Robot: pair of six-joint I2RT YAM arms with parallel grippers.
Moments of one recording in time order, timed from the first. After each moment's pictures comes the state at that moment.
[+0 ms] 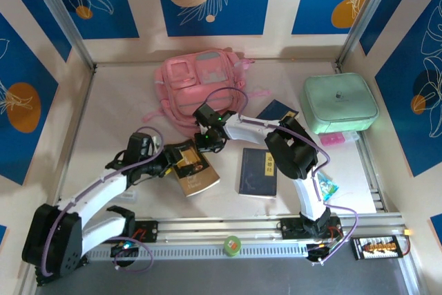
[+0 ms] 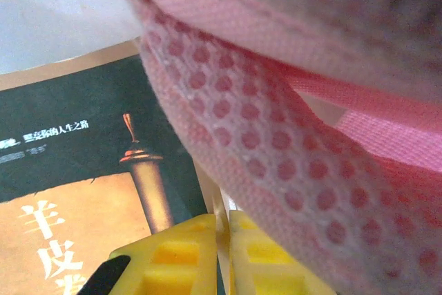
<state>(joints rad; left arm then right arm) -0.34 1.03 0.41 -0.21 0.48 -0.95 0.83 2.08 1.46 -0.58 -0.22 0.59</state>
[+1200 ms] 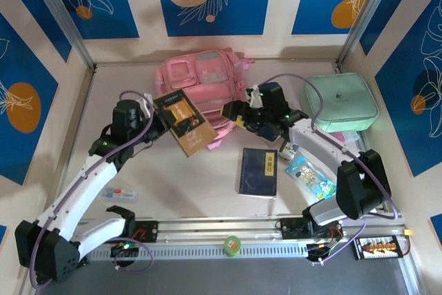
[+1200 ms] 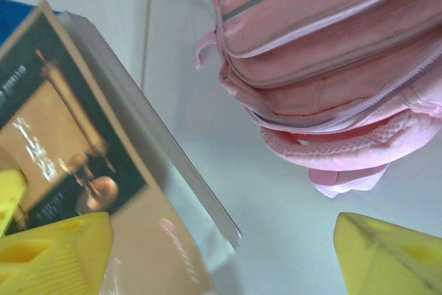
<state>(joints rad) -0.35 1.03 0.87 -0.30 0.31 -0.94 0.45 1.43 0.97 -0.16 -0.58 0.87</state>
